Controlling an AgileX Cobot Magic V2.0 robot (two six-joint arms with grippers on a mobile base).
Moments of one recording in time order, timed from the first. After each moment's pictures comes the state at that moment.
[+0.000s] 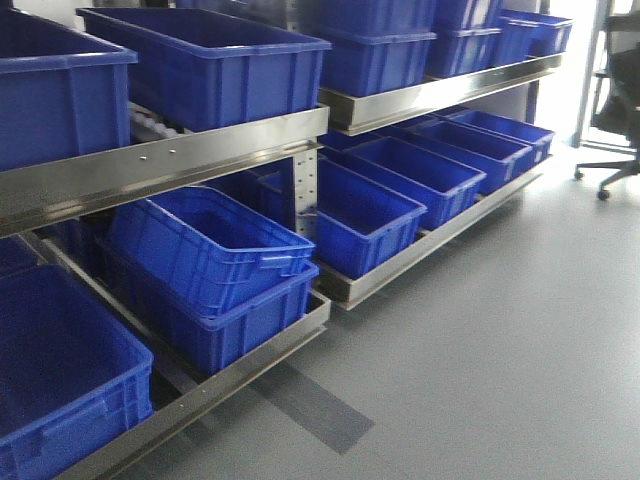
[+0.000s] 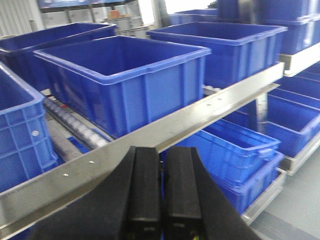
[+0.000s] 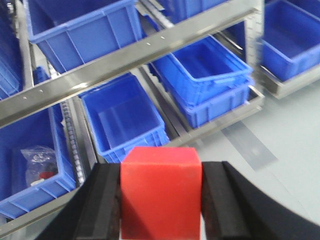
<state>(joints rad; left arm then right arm) 0.11 -0.01 0.01 -0.01 0.03 0.14 0.51 0.55 -0.69 0.06 0.51 0.25</state>
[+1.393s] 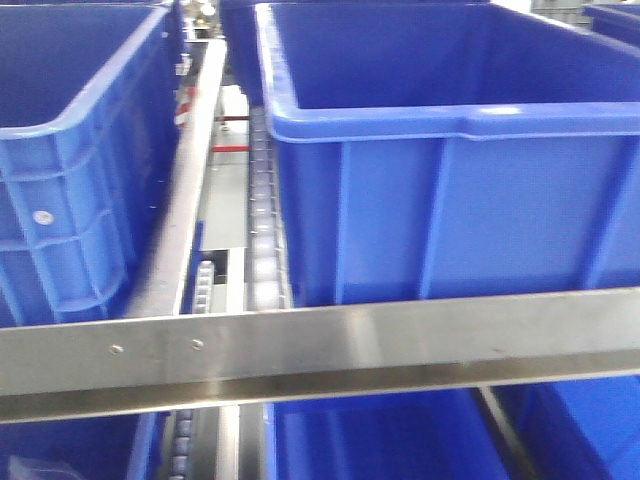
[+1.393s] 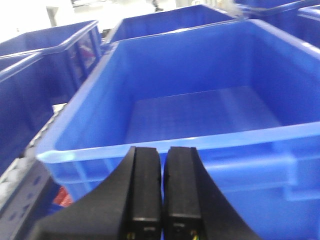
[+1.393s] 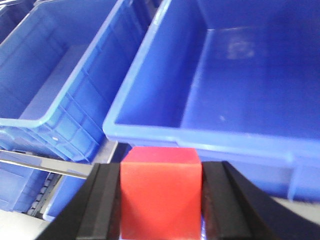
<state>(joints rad) 0.11 -0.01 0.01 -0.01 0.03 0.14 0.51 0.55 -0.69 0.06 0.51 0.25</state>
